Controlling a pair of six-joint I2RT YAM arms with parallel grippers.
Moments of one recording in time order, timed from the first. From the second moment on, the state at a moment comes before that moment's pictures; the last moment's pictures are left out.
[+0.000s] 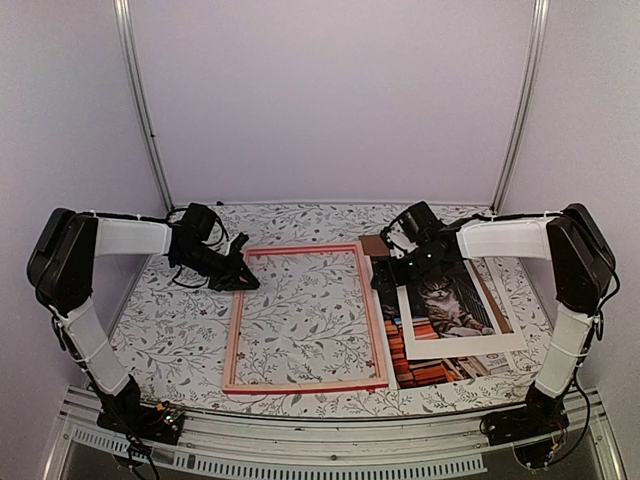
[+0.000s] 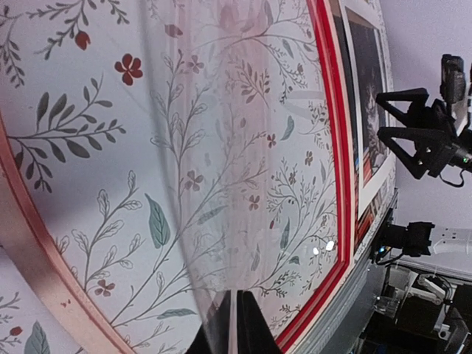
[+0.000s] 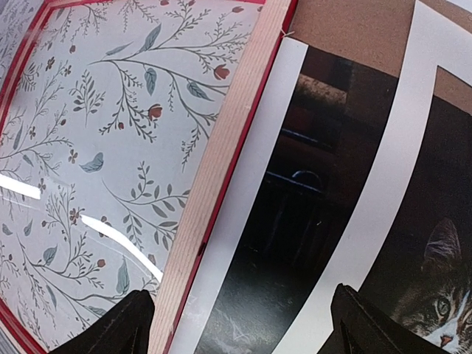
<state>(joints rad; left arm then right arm) -0.31 1.76 1.06 -0.40 0.69 -0.37 0.61 1.85 1.22 -0.38 -0.12 0.23</state>
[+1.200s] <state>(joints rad) -0.31 1.69 0.99 -0.37 0.78 -0.43 0.62 1.87 1.25 -0.40 -0.11 0.23</state>
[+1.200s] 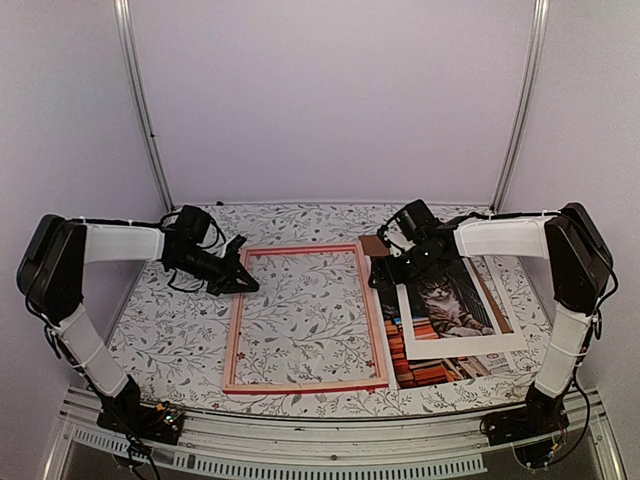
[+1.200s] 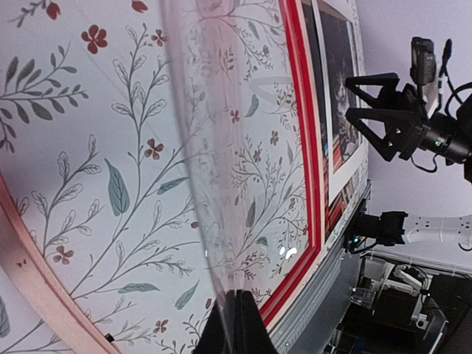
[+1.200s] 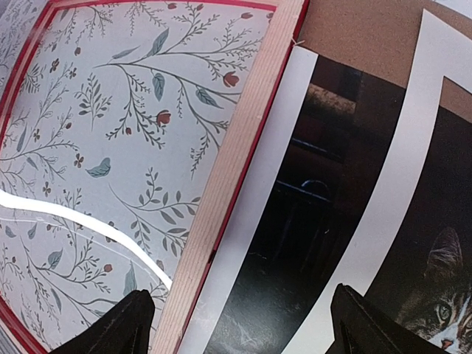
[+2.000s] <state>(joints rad) -0.33 1.51 0.99 -0.22 0.96 -0.67 0.62 1.84 1.25 -0.42 -0.05 0.24</state>
